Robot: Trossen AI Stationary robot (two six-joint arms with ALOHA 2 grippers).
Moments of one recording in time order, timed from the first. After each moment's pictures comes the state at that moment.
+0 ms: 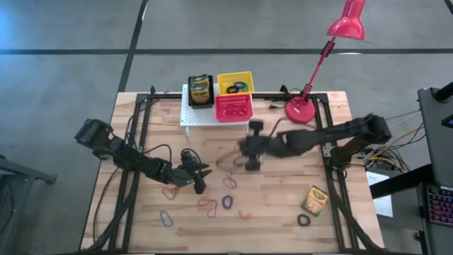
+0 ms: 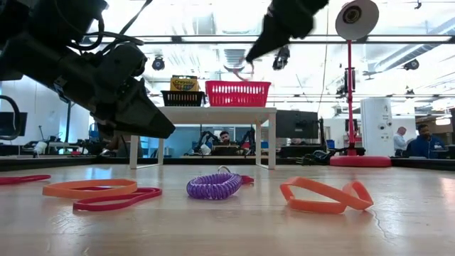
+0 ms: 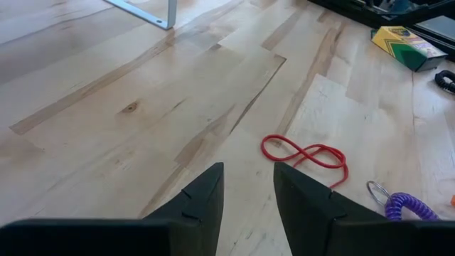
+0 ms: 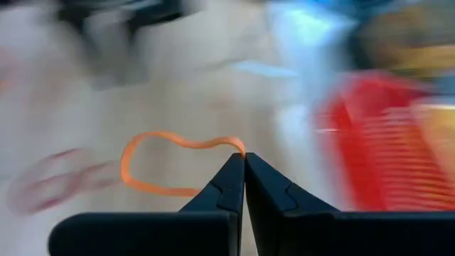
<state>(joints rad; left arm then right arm) -0.38 1.57 0.44 0.50 -0.61 -0.67 0.11 1.53 1.20 -0.39 0.47 -0.16</state>
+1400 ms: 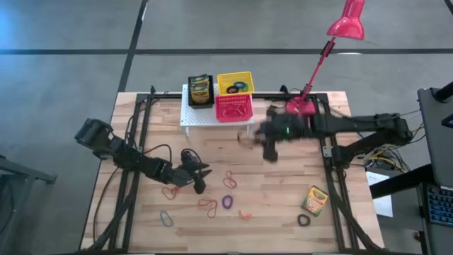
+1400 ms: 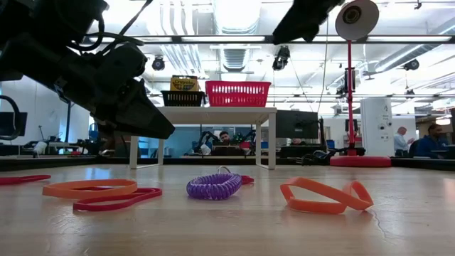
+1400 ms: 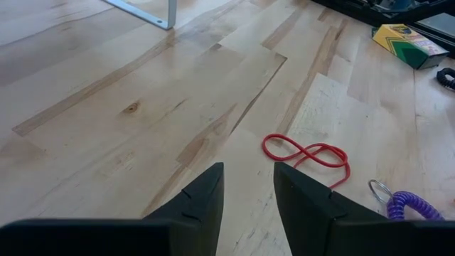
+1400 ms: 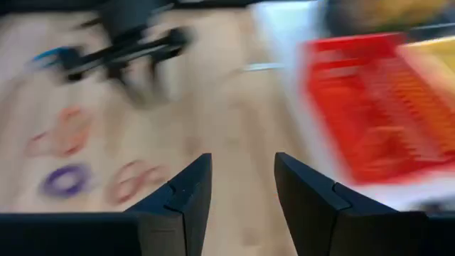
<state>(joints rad) -0.38 1.57 0.44 0.50 -0.61 -0.66 -0.01 1.27 1.12 -0.51 0.11 0.06</state>
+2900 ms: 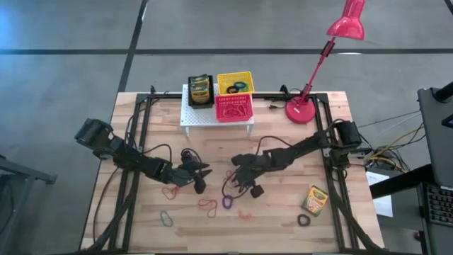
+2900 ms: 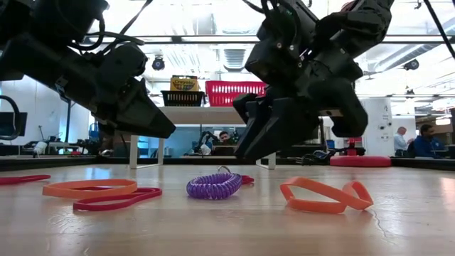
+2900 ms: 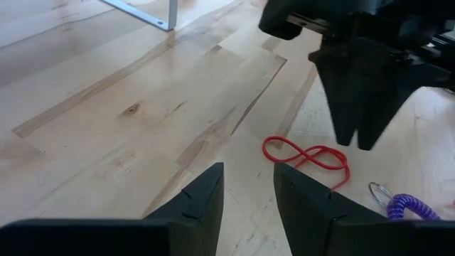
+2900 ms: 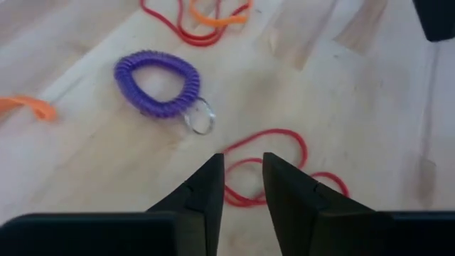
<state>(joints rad) -0.37 1.57 0.44 0.51 -0.61 -0.66 0.13 1.87 0.91 0.20 -0.21 -0.34</state>
